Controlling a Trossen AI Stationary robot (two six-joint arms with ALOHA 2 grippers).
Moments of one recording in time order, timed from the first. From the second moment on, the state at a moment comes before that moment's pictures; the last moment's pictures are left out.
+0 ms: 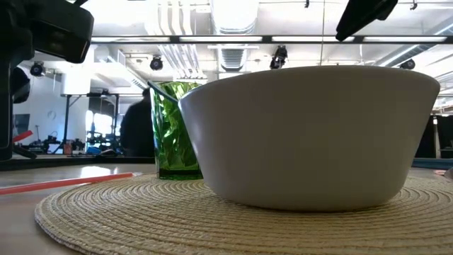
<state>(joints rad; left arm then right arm) -0.71 1.66 1.03 -0.58 -0.21 -1.45 0.53 1.41 1.23 -1.00 0.58 0.81</state>
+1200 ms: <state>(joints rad) -0.70 1.79 1.03 -0.64 -0.30 -1.39 0.53 1.41 1.23 -1.00 0.58 0.86</state>
